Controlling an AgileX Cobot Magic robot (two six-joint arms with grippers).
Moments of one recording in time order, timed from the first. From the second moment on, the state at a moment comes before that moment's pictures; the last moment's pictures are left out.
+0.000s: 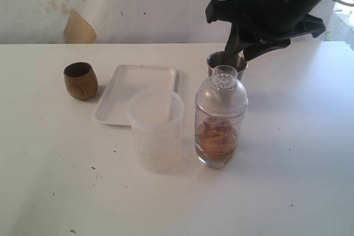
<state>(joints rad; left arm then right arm) 0.00 0.01 0.00 -0.02 0.25 0.05 0.26 1.57 -1.50 0.20 1.08 0.16</state>
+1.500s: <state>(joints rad) 0.00 0.01 0.00 -0.02 0.25 0.05 0.30 1.62 -1.54 0.23 1.08 0.06</state>
